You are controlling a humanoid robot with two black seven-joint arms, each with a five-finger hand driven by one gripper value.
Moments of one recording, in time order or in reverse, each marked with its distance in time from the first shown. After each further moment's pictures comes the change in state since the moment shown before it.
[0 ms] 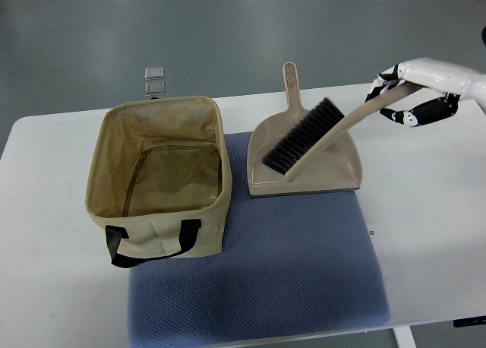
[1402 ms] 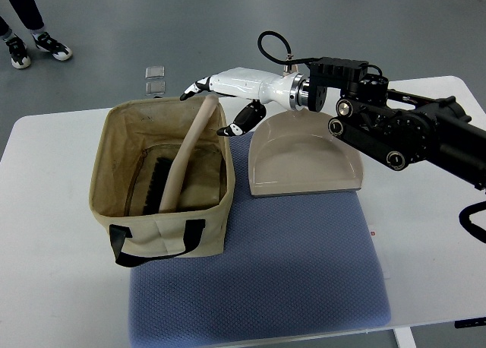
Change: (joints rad) left arm 0.000 0.000 0.000 0.000 0.000 0.000 0.000; right arm 0.246 0.804 -0.130 -0.438 -0.196 0.002 -0.138
